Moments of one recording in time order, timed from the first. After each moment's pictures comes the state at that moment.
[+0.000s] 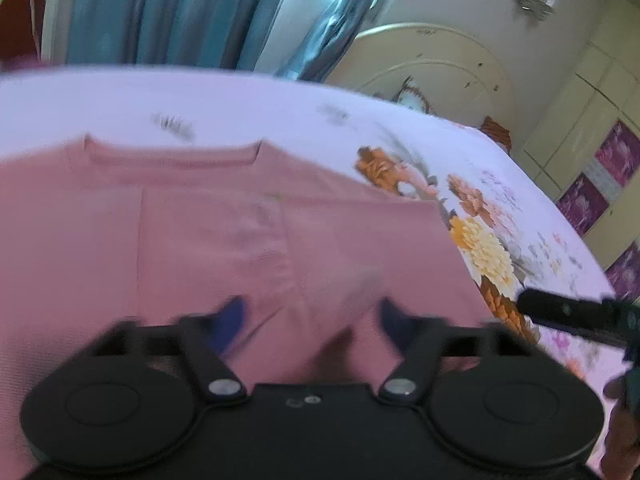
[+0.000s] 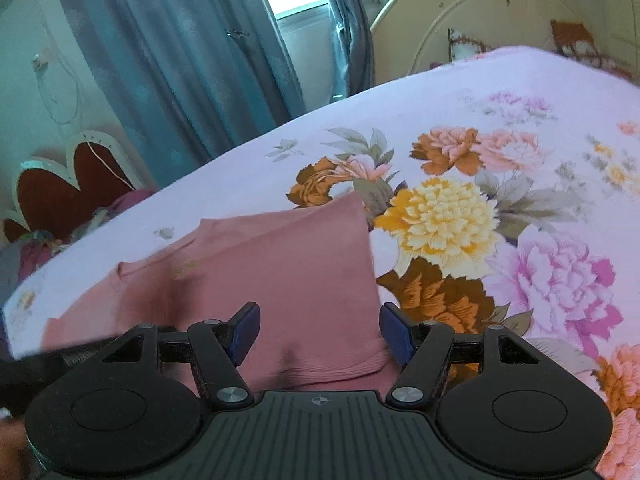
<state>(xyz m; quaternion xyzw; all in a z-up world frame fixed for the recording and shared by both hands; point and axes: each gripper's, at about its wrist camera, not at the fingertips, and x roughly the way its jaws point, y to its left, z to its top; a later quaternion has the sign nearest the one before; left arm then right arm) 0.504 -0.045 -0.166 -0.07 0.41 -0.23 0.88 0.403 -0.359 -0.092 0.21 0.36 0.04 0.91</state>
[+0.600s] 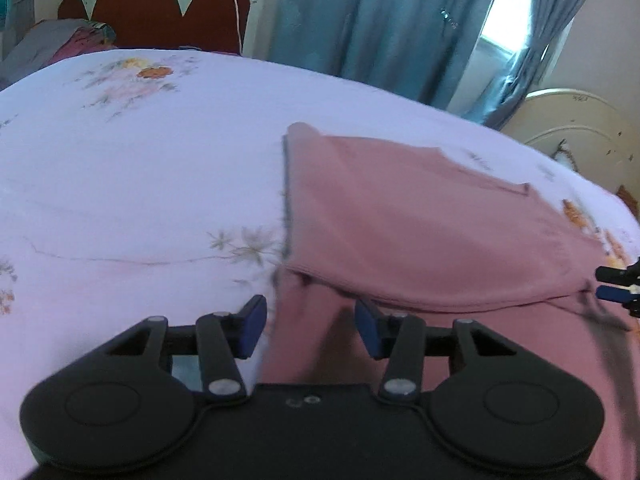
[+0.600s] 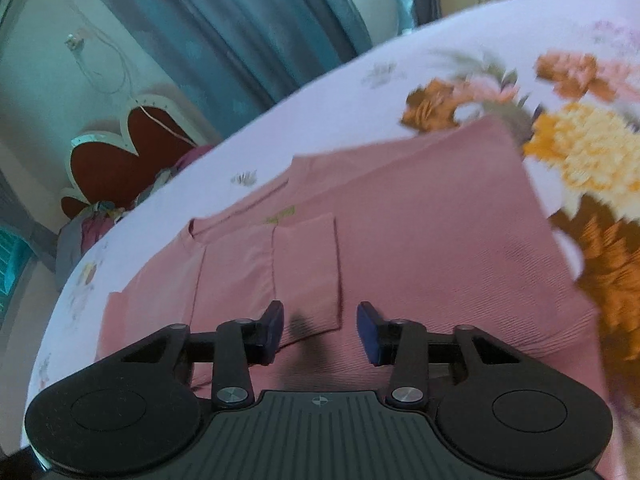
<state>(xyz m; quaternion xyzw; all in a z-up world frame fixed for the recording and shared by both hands) 0.421 0.204 -0.161 -0.10 0.41 0.00 0.91 0.455 -0.286 -0.128 0.26 0.43 0.14 0.85</state>
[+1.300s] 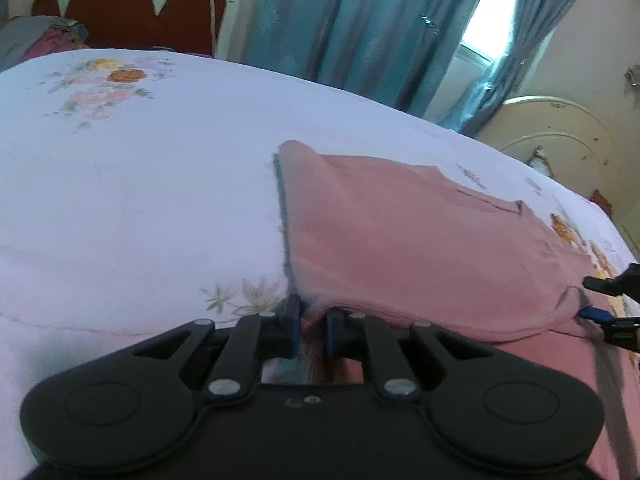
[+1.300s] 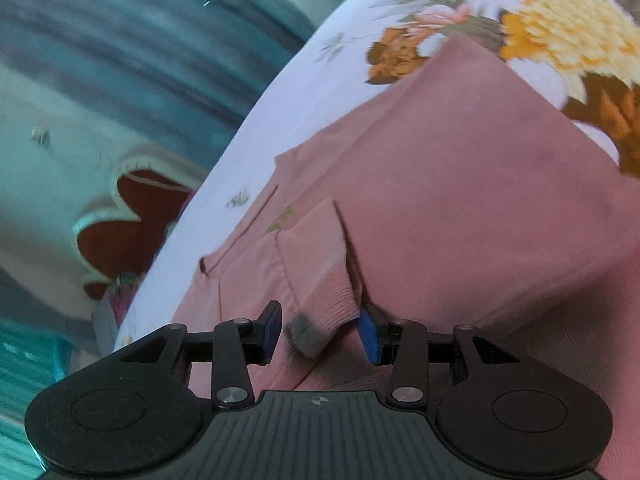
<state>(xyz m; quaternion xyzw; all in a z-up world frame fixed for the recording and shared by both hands) 0.457 0.226 -0.173 -0.12 0.40 -0.06 0.91 0.462 -0.293 -0.156 0.45 0.41 0.09 0.79</state>
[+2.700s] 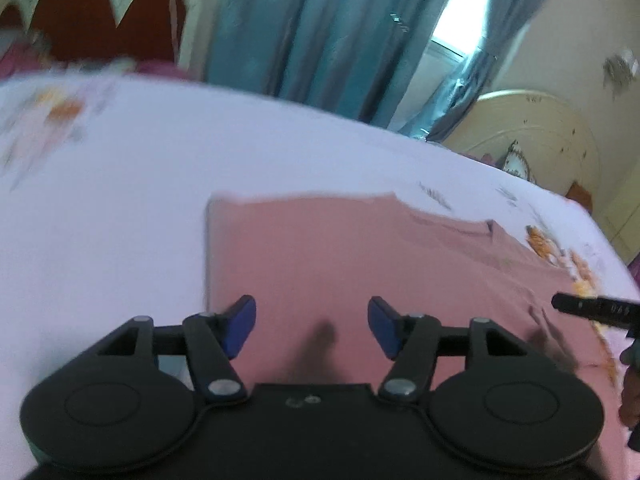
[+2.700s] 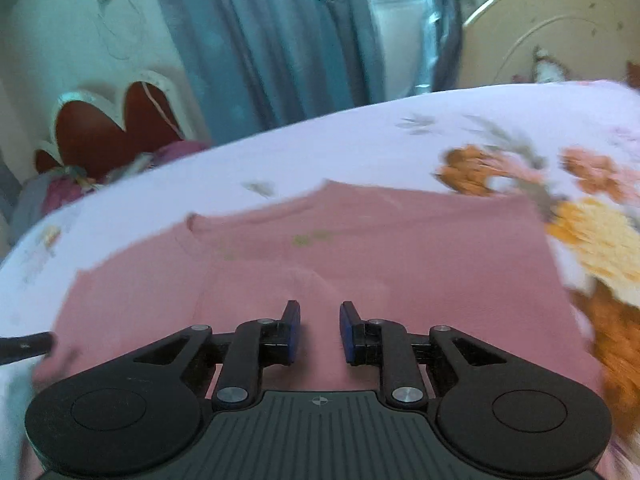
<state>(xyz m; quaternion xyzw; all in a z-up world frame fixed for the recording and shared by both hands) 0.525 0.191 -0.149 -0.10 0.39 -0.10 0.91 0.479 -0.212 -0.107 0.13 0.38 0.12 0.91</state>
